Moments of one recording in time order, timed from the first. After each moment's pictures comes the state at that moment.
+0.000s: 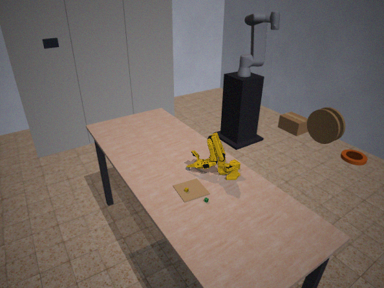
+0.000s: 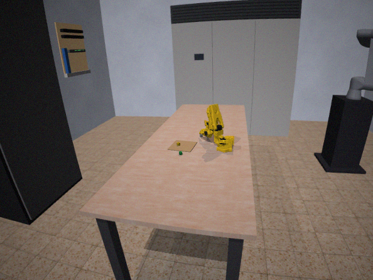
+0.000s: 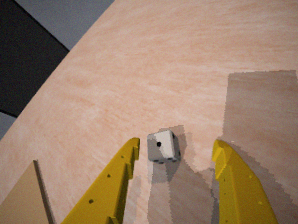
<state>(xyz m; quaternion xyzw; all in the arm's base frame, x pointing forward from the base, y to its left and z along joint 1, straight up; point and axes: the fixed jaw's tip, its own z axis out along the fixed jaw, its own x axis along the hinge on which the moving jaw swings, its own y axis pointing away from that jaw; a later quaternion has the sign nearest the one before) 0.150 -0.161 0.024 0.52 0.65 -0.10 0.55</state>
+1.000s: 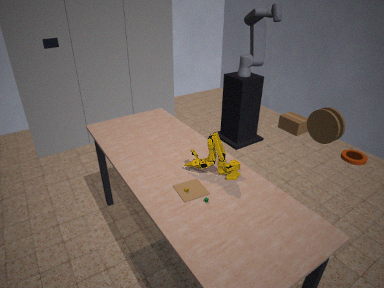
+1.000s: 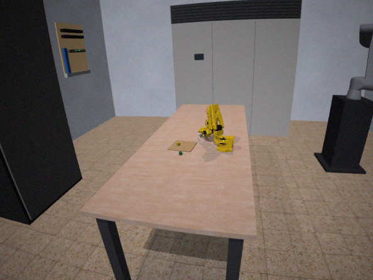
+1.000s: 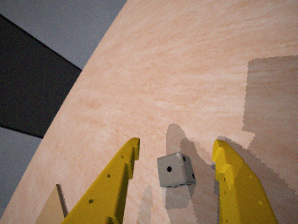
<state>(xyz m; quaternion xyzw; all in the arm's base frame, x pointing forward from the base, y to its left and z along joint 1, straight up) 0.158 -0.172 0.030 0.57 0.59 -0.05 0.57</state>
